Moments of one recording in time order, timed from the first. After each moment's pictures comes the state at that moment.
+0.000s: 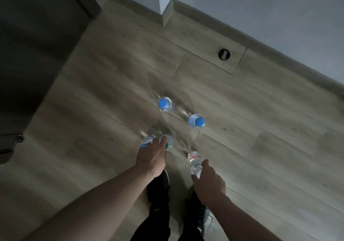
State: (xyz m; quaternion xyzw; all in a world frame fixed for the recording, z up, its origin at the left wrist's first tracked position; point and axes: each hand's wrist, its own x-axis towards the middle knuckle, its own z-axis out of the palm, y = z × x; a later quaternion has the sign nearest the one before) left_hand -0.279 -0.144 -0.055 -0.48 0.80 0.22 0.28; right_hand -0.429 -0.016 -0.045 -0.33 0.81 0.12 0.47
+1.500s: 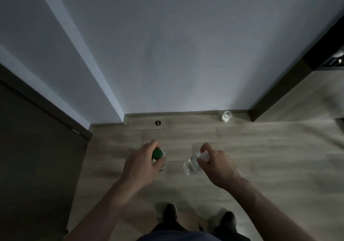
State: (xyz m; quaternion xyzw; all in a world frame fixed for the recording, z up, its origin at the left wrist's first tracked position) left_hand -0.264 -0.036 0.665 -0.28 0.92 0.29 -0.01; right_hand -0.429 0.165 0.650 -0.33 0.90 -0.20 0.23
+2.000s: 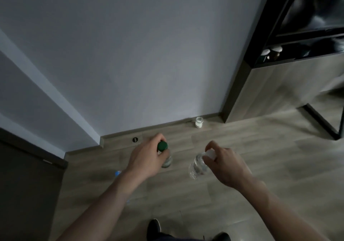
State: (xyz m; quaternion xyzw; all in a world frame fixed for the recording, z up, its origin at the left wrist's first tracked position) left_hand -0.385 0.145 0.706 -0.20 0.95 0.26 -0.04; right_hand -0.494 0.384 0.697 -0.29 0.92 -0.22 0.14
